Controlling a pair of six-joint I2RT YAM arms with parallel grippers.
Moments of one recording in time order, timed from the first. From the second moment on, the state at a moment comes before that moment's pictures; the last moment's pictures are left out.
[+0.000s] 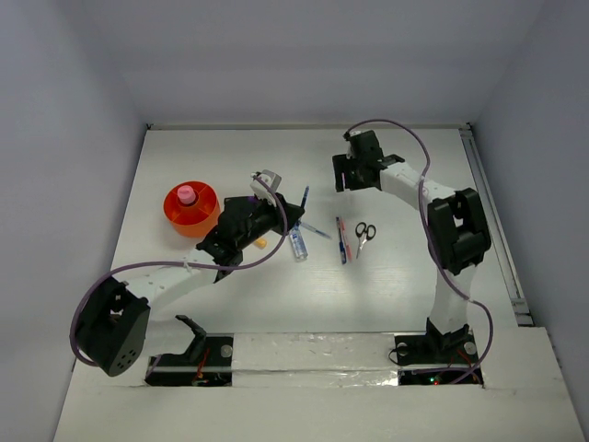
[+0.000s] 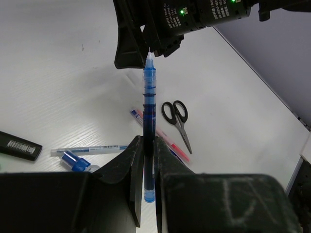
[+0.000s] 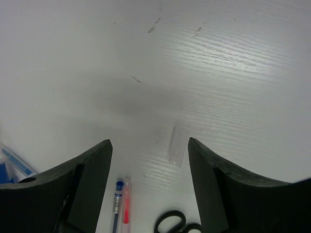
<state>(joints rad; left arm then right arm) -0.64 1.23 0.60 0.50 0.17 -0.38 0.39 1.96 1.47 -0.35 0.06 0.21</state>
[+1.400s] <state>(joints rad) -0.64 1.21 0.60 0.50 0.17 -0.38 0.35 2.12 1.57 -0.46 0.09 0.17</state>
